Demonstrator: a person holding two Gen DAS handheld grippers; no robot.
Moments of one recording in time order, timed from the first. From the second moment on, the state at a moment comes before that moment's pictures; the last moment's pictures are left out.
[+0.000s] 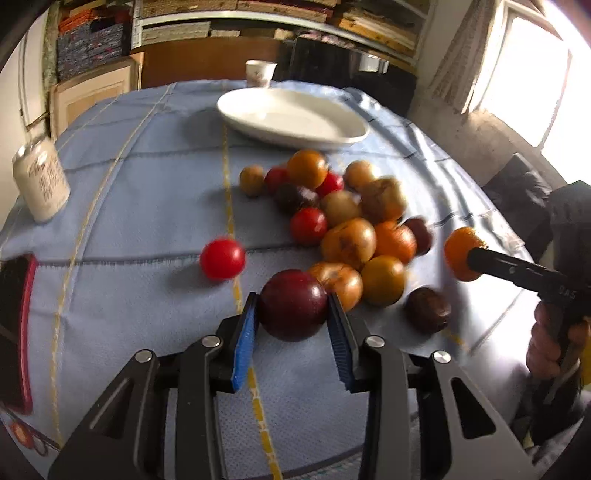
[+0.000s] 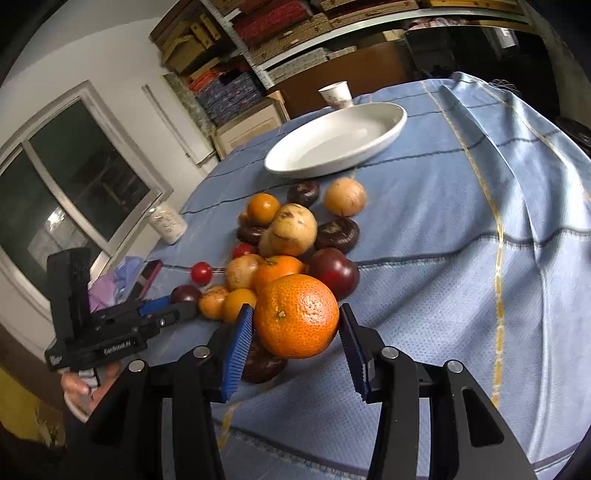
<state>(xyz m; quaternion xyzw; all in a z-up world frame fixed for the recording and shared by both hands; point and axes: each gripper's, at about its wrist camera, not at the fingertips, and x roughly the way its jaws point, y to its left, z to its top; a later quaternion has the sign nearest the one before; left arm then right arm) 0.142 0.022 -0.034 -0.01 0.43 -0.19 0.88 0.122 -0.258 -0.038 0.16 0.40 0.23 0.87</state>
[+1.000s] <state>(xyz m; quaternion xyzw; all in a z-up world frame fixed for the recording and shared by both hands) 0.402 -0.068 -0.015 0.06 0.45 -0.14 0.88 0.362 -0.231 -0.038 0.09 0.41 0.15 0.89</state>
